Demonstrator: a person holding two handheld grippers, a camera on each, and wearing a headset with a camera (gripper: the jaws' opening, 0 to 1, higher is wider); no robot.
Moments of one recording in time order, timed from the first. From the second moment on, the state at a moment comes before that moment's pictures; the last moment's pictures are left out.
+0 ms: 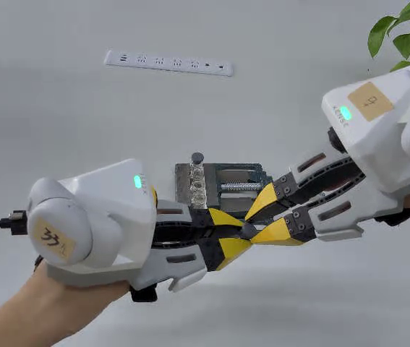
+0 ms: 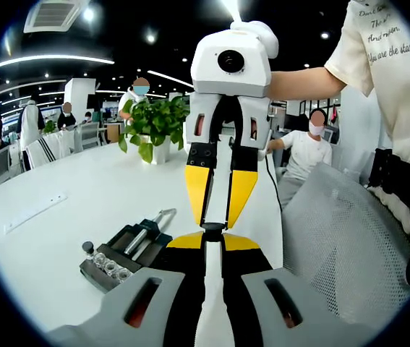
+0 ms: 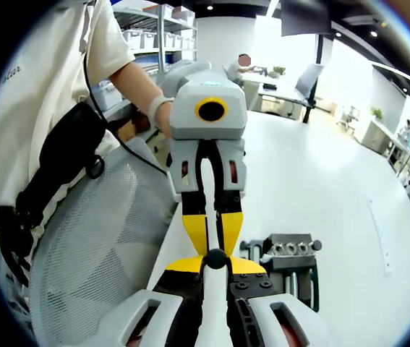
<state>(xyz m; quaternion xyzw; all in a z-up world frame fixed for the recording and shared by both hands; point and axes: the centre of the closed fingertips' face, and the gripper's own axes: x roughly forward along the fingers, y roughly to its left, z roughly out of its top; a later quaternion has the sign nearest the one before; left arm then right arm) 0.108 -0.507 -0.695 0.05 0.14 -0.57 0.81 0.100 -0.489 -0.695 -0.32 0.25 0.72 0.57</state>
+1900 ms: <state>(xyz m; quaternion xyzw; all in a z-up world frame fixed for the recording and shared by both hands) 0.143 -0.445 -0.740 0.04 0.22 -0.45 0.86 0.166 -0.473 -0.712 -0.44 0.27 0.70 0.49</state>
